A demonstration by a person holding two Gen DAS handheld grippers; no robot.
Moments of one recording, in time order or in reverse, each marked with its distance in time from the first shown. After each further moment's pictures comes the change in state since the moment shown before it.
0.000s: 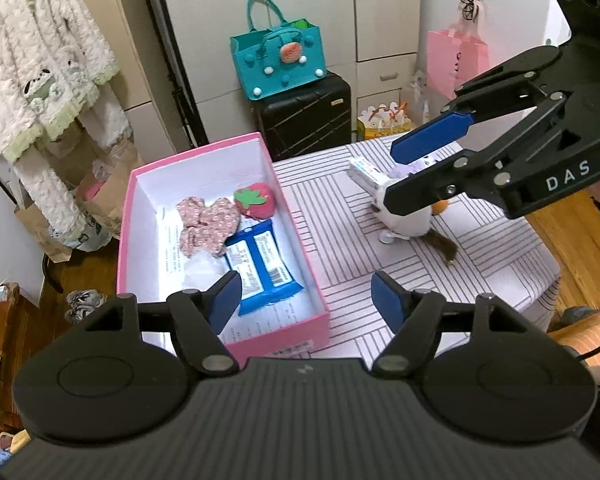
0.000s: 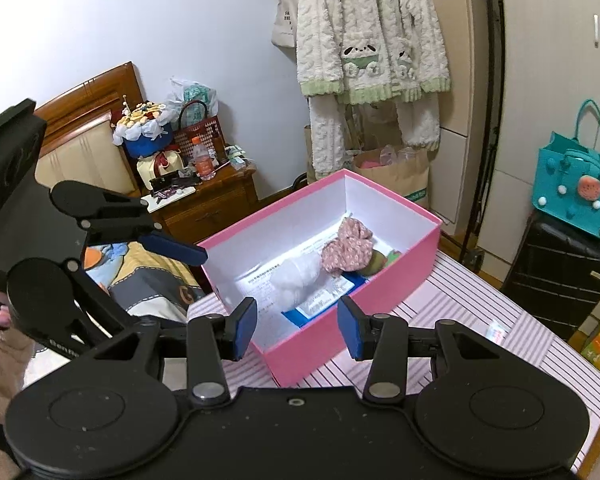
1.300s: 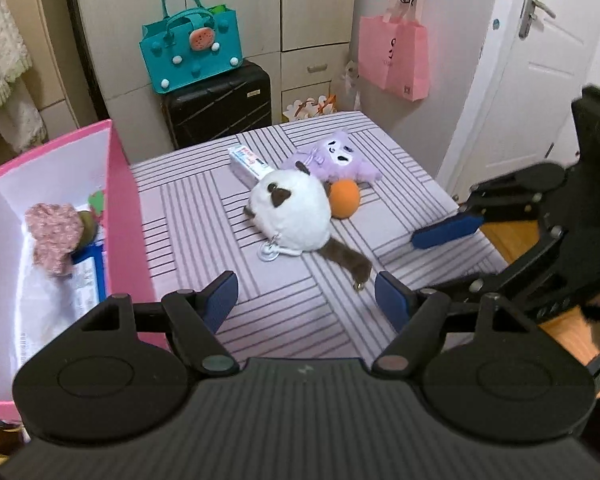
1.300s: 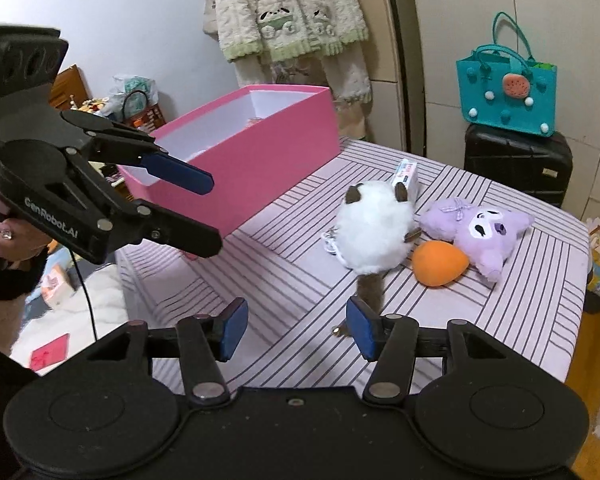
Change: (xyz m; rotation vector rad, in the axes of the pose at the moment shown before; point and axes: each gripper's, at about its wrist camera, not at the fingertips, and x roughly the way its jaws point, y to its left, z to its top) left arm 0.101 -0.096 0.001 0.025 -0.008 -0.192; right arm 0.002 -0.084 -0.173 0.140 -0.019 -0.094
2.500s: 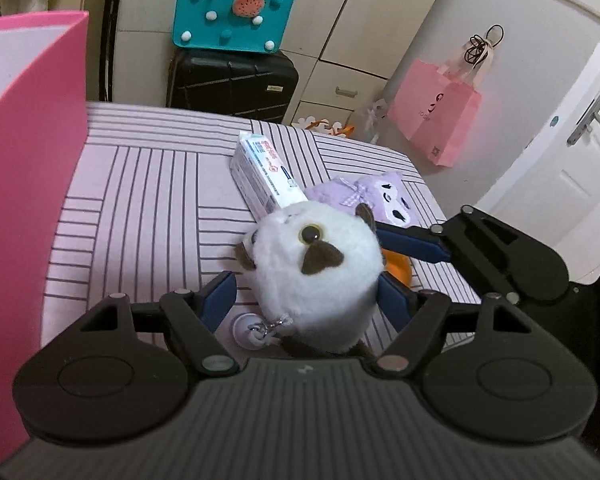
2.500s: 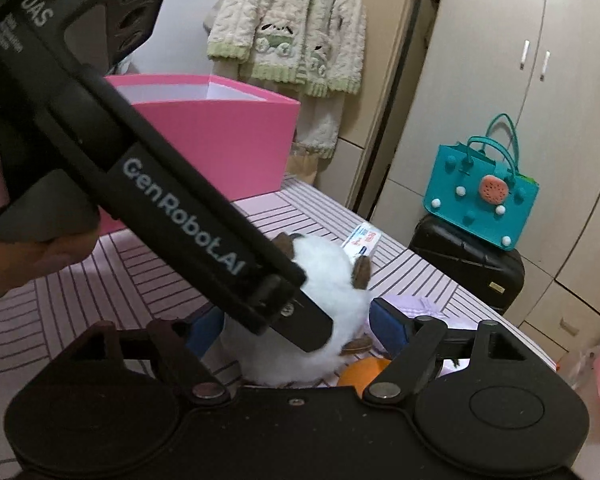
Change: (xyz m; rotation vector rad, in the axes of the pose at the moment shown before) left arm 0.136 0.050 0.010 -0.364 -0.078 -0.120; right arm 0.099 -0.012 0.018 -0.335 -0.131 -0.273
